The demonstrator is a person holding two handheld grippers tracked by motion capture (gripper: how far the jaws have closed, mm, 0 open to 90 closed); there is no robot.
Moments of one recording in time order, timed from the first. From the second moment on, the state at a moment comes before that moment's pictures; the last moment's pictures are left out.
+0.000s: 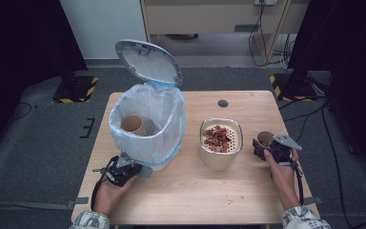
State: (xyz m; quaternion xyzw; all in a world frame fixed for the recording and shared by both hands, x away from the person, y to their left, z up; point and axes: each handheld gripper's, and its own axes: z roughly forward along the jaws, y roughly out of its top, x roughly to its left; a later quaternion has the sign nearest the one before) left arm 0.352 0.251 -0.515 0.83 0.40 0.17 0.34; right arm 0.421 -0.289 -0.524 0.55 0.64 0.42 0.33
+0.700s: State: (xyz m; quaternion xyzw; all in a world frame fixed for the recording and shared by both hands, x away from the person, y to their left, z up) left arm 0.352 0.251 -0.515 0.84 0.40 0.17 0.34; right arm 0.423 -0.292 -0.525 0.52 0.64 0.44 0.35
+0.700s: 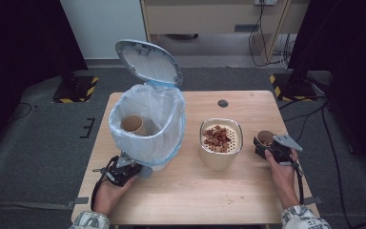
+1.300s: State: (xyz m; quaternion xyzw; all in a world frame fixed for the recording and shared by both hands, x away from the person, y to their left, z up) left arm 0.352 0.251 -0.515 0.84 0.40 0.17 0.34; right arm 0.423 -0.296 -0.522 0.50 0.65 0.46 0.33
